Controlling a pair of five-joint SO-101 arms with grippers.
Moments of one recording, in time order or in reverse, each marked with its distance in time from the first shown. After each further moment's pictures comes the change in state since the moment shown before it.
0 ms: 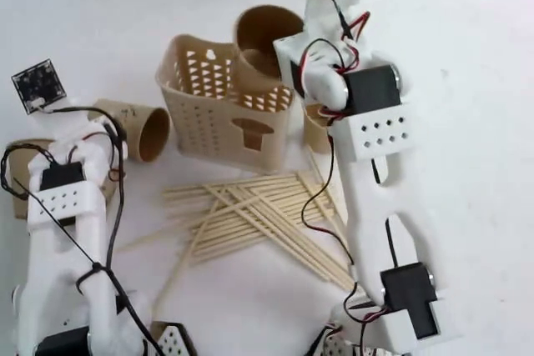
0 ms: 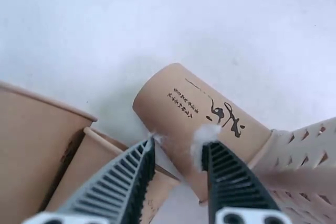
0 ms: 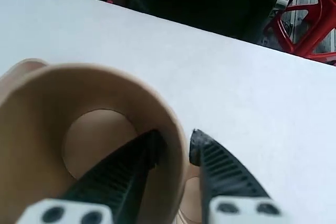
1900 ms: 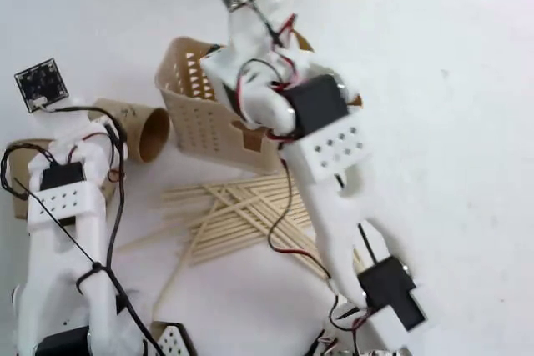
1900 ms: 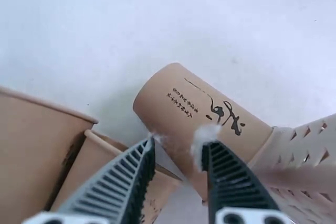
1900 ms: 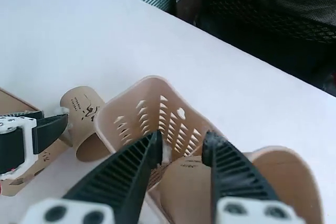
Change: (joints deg) left arm 0.0 0.0 0.0 0.0 -1.9; right arm -15.8 4.5 -9.3 2.5 -0.1
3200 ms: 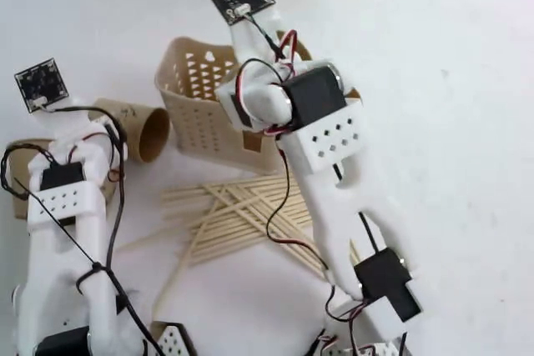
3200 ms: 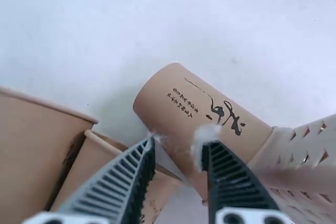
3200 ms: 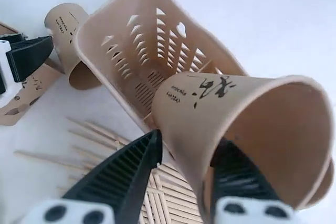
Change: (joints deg) left arm 0.0 0.0 0.0 0.0 0.0; right arm 1.8 1.7 -3.8 17.9 0.0
